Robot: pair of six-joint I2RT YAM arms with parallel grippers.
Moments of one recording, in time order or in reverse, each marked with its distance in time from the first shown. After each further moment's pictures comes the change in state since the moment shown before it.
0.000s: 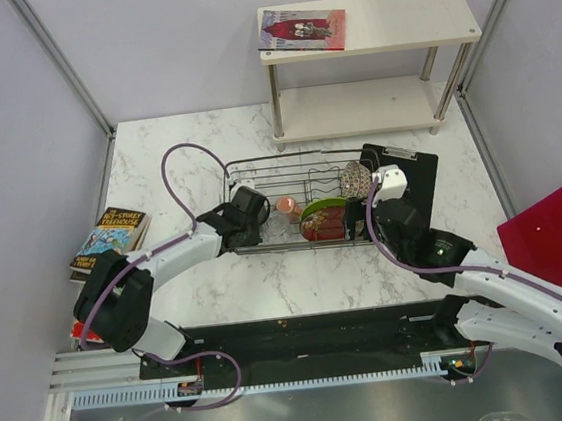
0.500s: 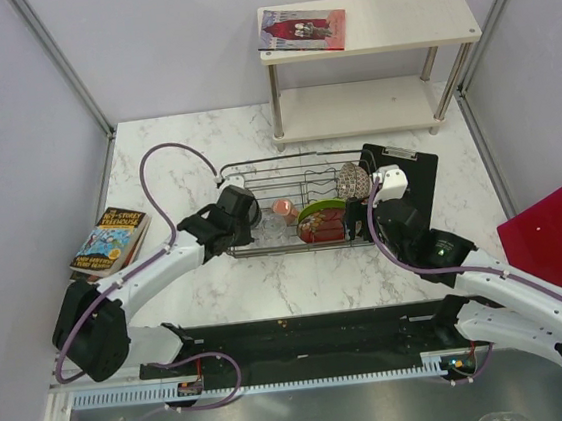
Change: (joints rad) left arm 0.002 -0.171 -0.003 -0.109 -0.004 0.005; right arm 0.000 -0.008 0.000 0.000 -0.008 0.006
